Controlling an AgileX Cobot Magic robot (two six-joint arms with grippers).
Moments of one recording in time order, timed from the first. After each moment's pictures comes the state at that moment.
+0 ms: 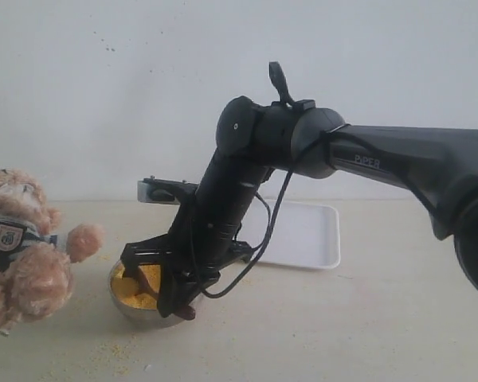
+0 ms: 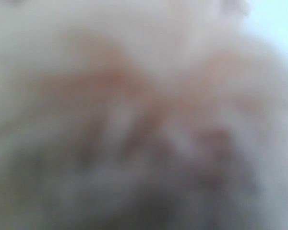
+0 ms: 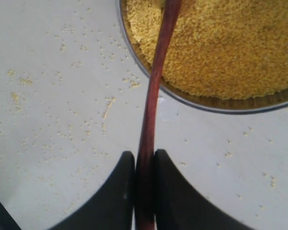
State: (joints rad) left arm 0.40 1.59 -0.59 -1.72 0.84 1.48; right arm 0.66 2.26 -1.97 0.50 1.22 -0.17
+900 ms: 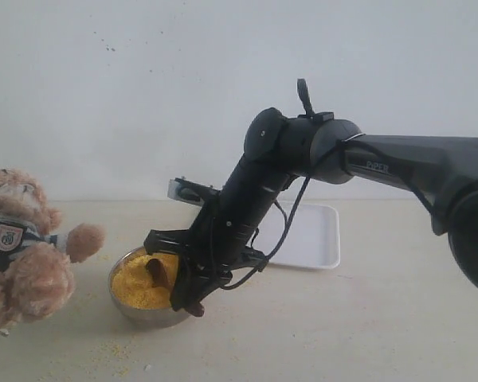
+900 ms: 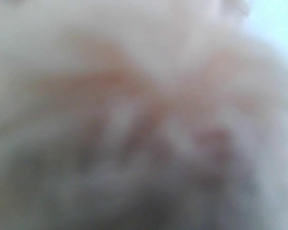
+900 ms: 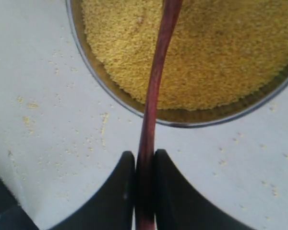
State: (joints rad) left arm 0.40 1.59 -0.59 -1.72 0.84 1.48; right arm 0.58 2.31 -1.97 0.62 1.21 -0.15
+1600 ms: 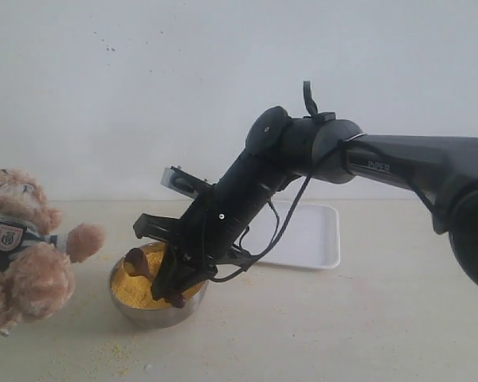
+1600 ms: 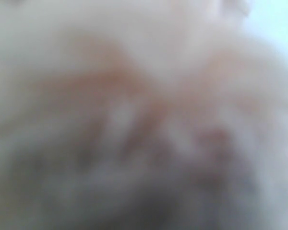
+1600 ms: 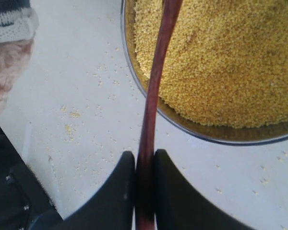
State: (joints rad) left arm 0.40 1.59 -0.59 -1.72 0.84 1.48; right arm 0.57 2.32 -1.97 0.75 1.19 -0.19
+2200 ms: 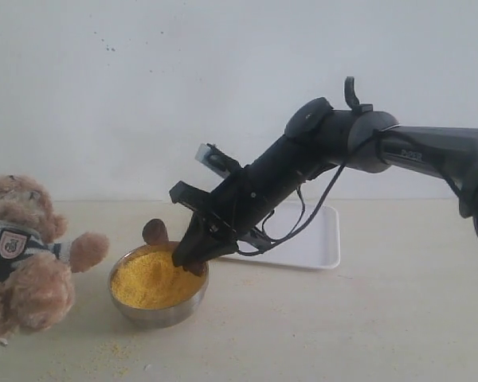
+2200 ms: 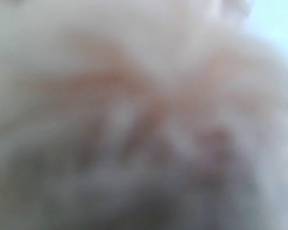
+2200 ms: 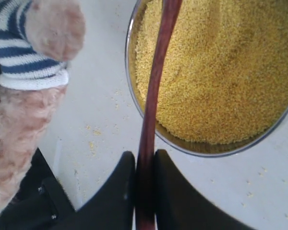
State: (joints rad) left arm 0.40 1.59 -0.59 -1.67 0.84 1.46; right arm 0.46 2.32 -1.97 0.90 1.22 -0.29
